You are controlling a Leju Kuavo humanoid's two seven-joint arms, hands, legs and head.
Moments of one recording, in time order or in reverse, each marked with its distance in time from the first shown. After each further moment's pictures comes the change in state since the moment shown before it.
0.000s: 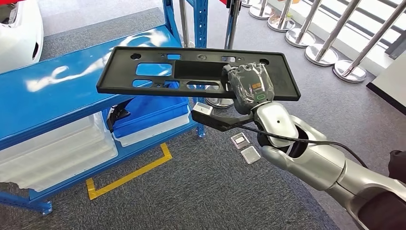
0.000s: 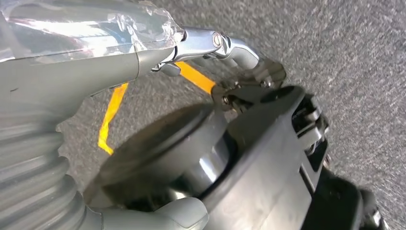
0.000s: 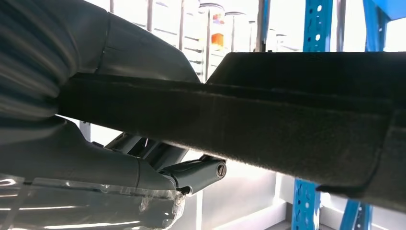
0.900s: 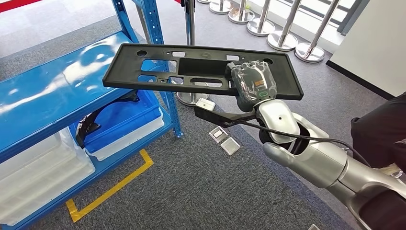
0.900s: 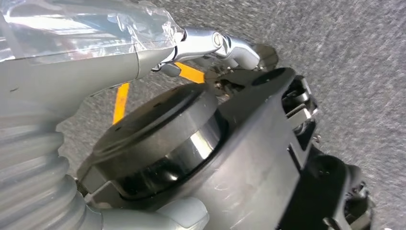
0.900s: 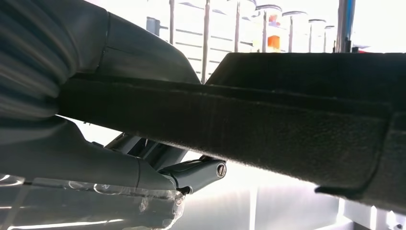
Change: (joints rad) left arm 0.001 0.002 0.000 0.000 0.015 -0.045 0.006; right arm -0.015 0.006 0.005 0.030 -0.021 0.003 0.008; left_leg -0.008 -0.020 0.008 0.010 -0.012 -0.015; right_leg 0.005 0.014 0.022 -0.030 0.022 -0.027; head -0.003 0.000
